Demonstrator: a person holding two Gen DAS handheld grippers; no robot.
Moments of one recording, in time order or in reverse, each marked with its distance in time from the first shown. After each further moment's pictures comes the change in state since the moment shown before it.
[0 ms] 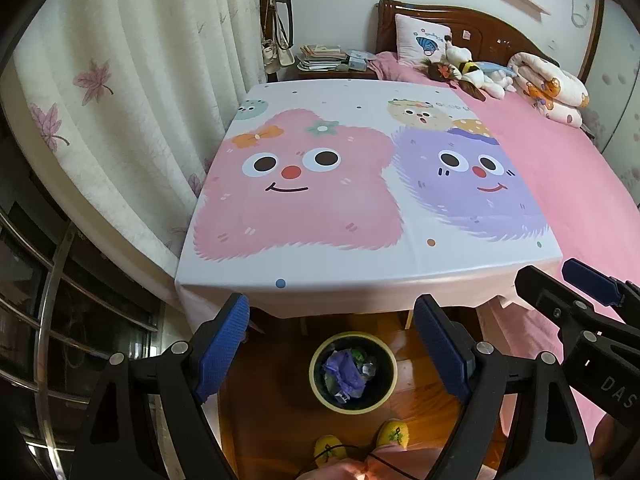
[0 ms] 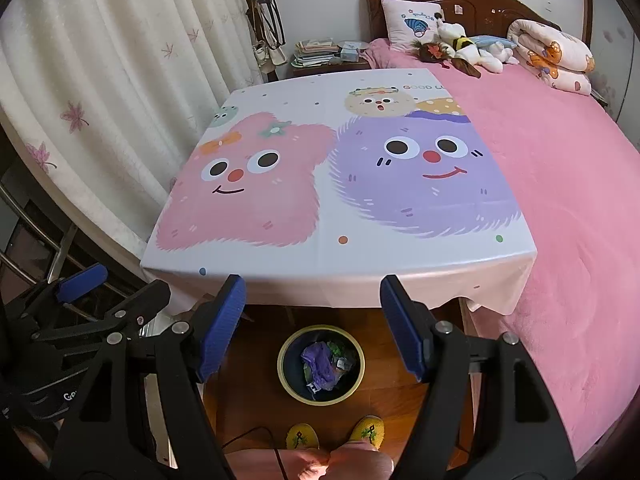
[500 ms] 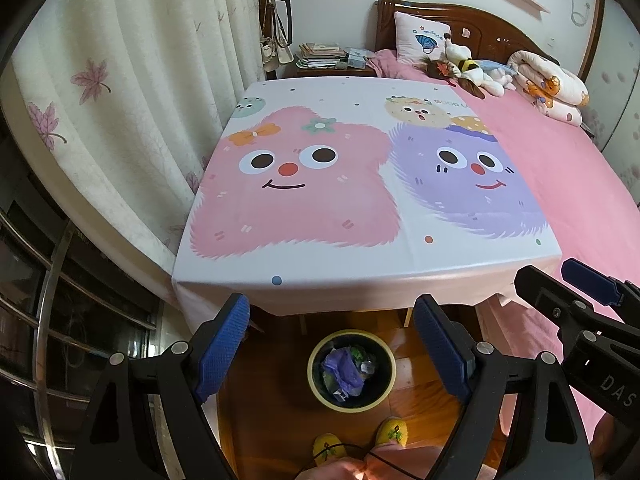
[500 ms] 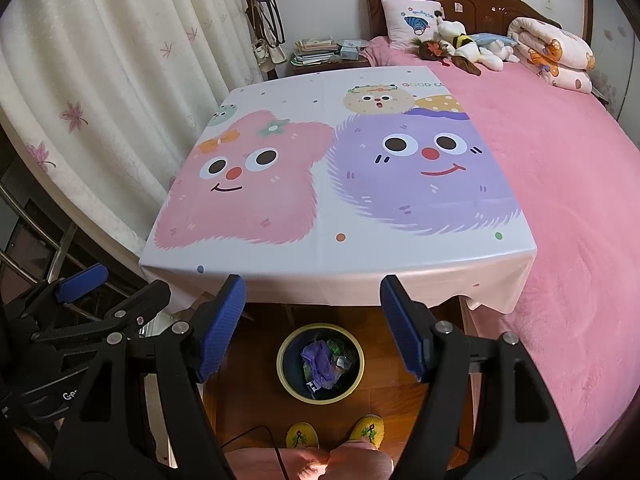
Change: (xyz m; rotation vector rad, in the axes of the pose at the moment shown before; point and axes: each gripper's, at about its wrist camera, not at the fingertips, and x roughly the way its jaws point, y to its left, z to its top) left arm 0.001 -0.003 -0.001 0.001 0.004 0.001; right arm 0.000 -0.001 -0.003 0.002 0.001 0.001
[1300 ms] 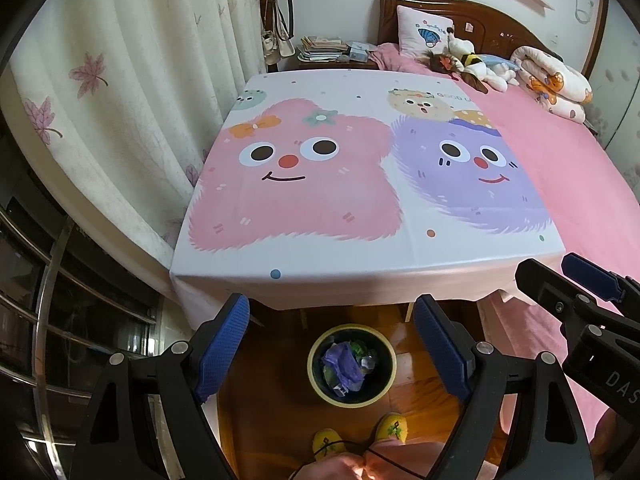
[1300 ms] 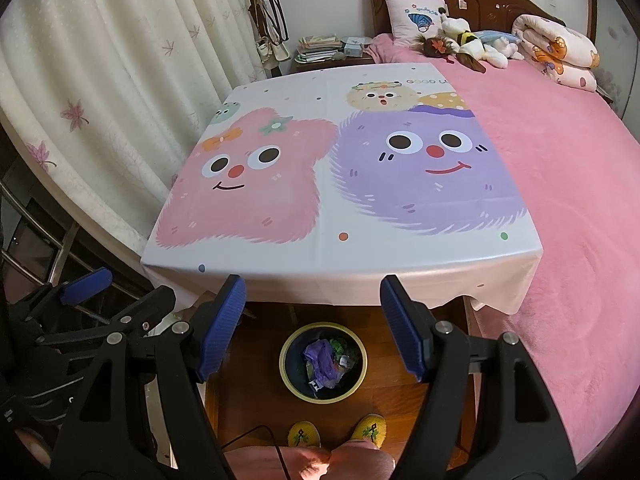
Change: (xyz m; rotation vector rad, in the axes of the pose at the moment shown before) left arm 0.010 0.000 -0.008 -0.003 0.019 0.001; right arm 0.006 0.004 -0.006 0.005 0.003 0.004
